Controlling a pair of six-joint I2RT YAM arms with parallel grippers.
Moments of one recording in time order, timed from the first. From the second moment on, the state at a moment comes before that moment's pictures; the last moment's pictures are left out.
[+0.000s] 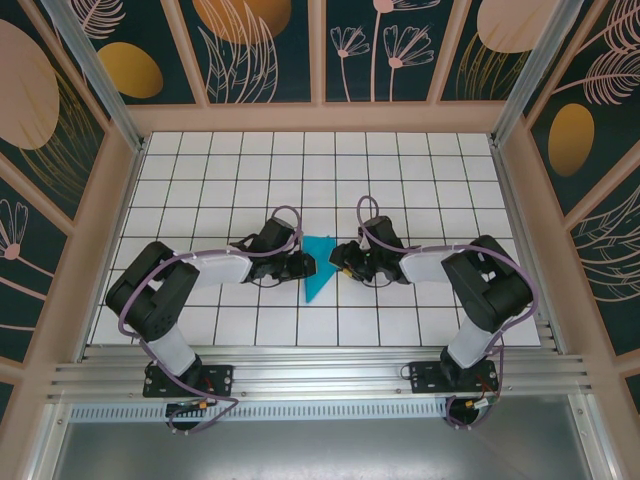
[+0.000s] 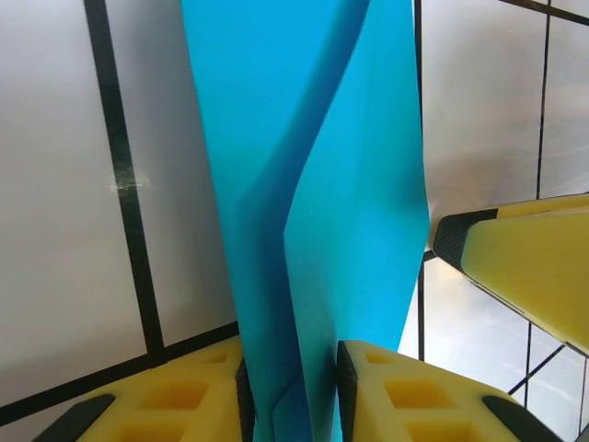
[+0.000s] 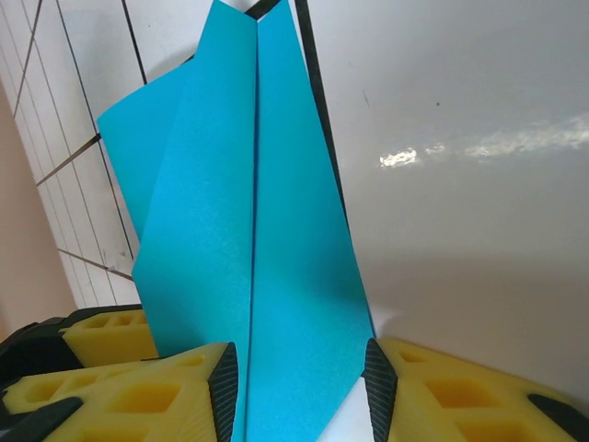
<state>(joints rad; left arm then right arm) -0.65 1.70 0.78 -0.02 0.35 -0.76 0.59 1.69 0.67 0.21 -0.45 1.05</state>
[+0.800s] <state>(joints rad) -0.64 1.70 0.76 0.07 0.45 -0.89 0.62 1.59 0.50 0.42 -0.52 1.26</state>
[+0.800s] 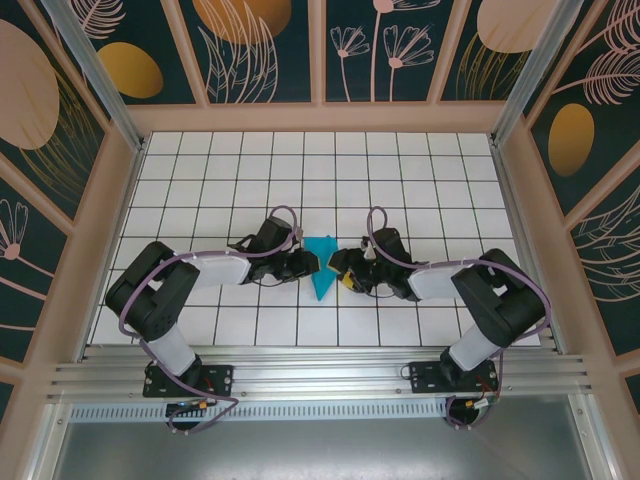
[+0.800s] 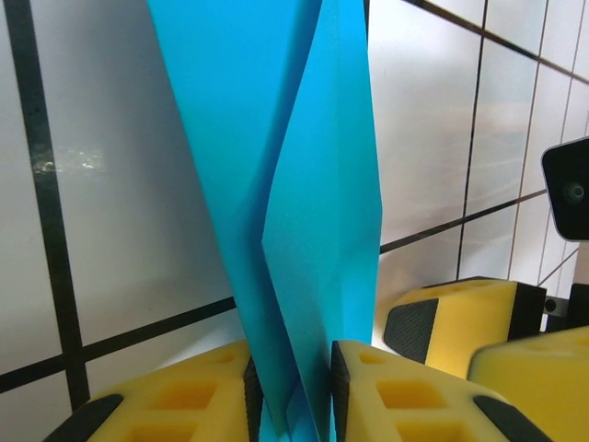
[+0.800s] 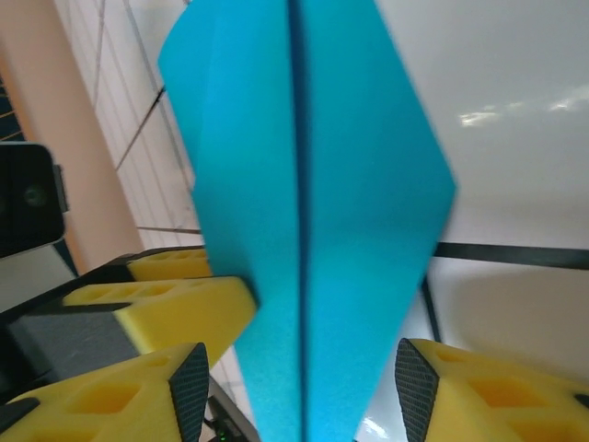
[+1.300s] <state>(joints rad) -0.63 1.70 0.72 0.13 0.46 -0.95 0.63 1.61 0.50 0.47 -0.50 1.34</state>
